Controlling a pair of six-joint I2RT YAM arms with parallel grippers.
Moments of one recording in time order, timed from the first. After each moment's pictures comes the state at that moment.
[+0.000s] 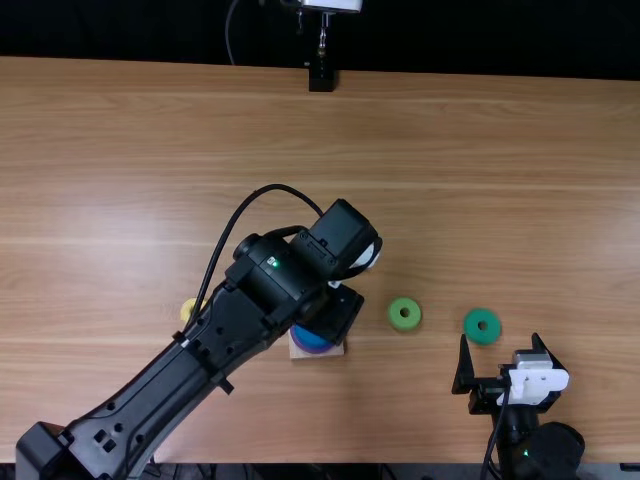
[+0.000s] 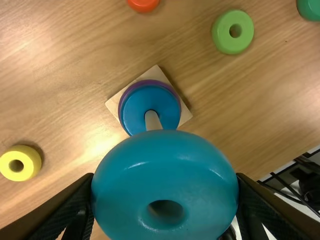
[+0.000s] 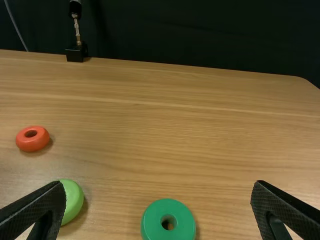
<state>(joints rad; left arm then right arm) -0.76 1.74 1.74 -1.27 0.03 -0.27 -0.01 0.01 0.08 -0.27 0.00 -0.13</state>
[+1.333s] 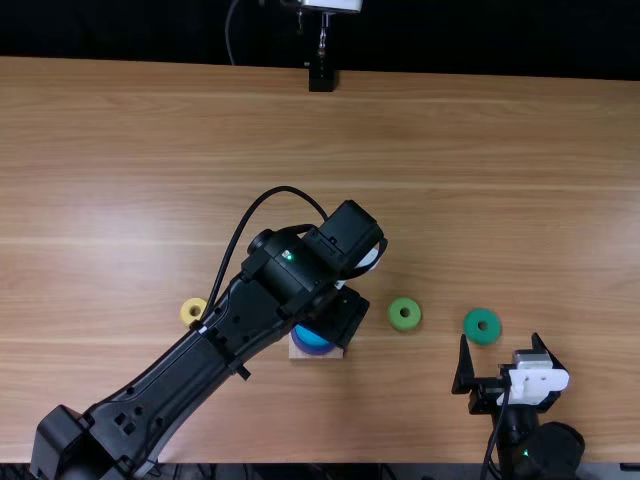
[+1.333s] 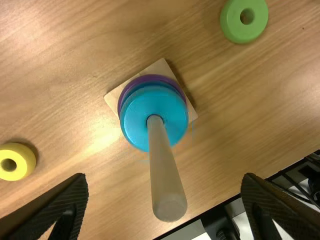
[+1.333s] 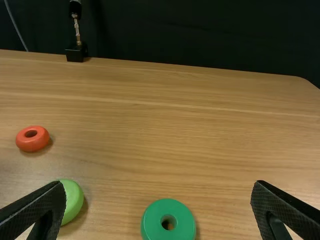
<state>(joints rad) -0.76 1.79 1.73 -1.27 0.03 -0.27 -0.01 0.01 0.08 -0.27 0.00 -0.13</state>
